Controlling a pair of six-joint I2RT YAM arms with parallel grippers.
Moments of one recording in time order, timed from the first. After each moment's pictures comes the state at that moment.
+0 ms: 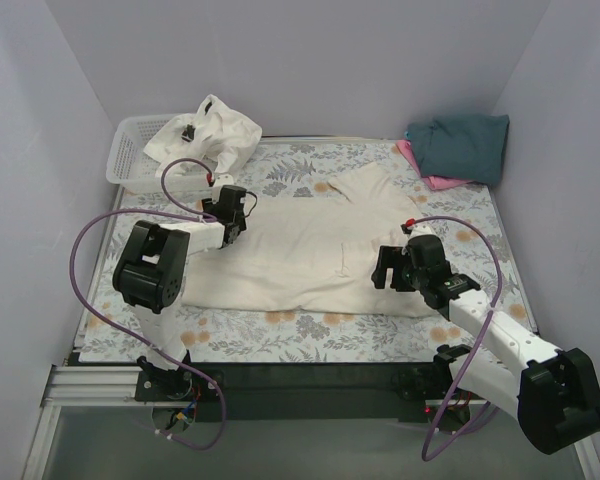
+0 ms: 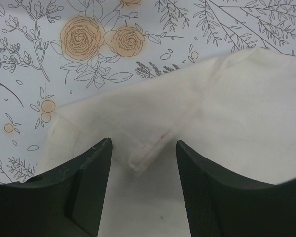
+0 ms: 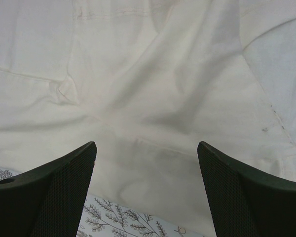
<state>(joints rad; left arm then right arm) -0.33 1.88 1.01 0.10 -0.53 -0.33 0.40 1.00 0.47 -0.24 -0.01 0.37</state>
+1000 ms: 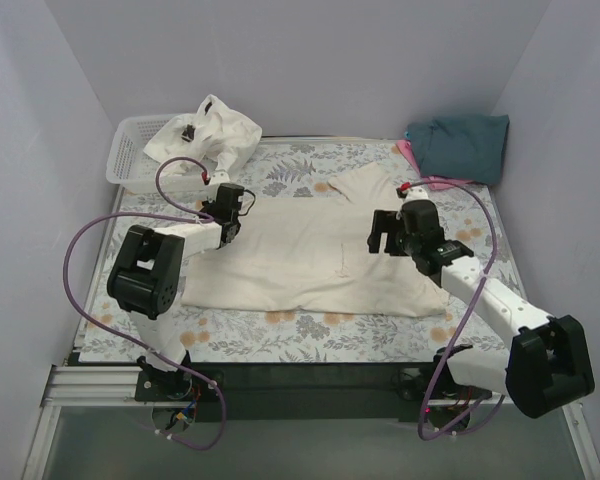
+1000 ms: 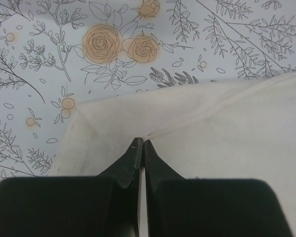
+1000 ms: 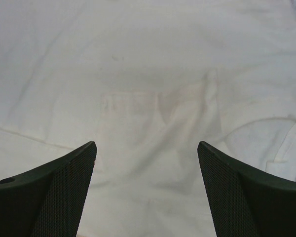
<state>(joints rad) -0.33 1.83 1.00 0.07 -0.56 -0.35 0.40 1.17 0.72 -0.23 0.06 0.34</state>
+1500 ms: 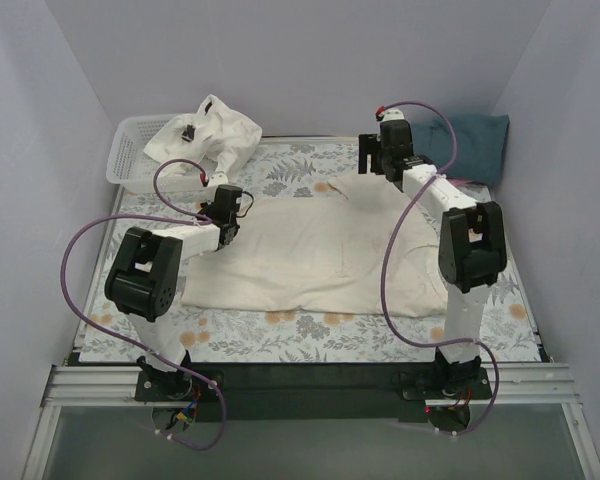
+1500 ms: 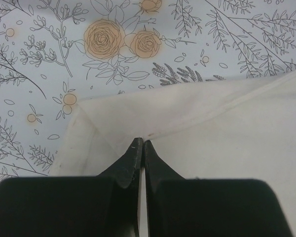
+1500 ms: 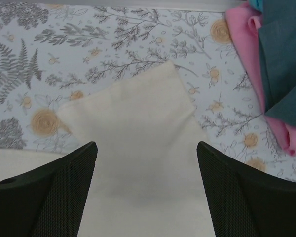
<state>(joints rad) -0.32 1.80 0.98 0.08 -0.55 -0.35 0.30 1.93 1.54 -0.19 0.16 0.14</state>
